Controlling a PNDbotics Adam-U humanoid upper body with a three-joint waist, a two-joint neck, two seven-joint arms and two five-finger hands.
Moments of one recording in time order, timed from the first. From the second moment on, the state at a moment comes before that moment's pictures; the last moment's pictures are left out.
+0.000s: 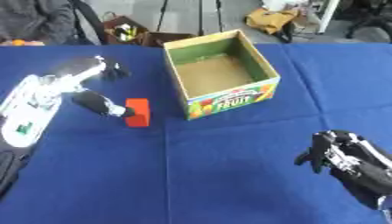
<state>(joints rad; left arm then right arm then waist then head) -0.59 0.47 -0.14 -1.48 -0.74 0.04 -0.58 -0.17 -0.31 0.05 -1.79 -0.48 0.22 0.50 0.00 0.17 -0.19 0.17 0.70</state>
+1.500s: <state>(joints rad) -0.69 0.40 -0.17 -1.17 -0.87 -0.12 -0.56 -0.17 -0.31 0.05 -1.79 -0.48 0.22 0.51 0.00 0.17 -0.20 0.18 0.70</state>
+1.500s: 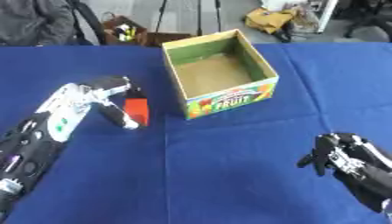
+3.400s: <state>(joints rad) -0.88 0.35 -0.15 -1.27 -0.90 -0.04 -0.39 -0.17 -0.31 0.06 -1.79 -0.48 0.23 0.52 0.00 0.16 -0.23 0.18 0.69</state>
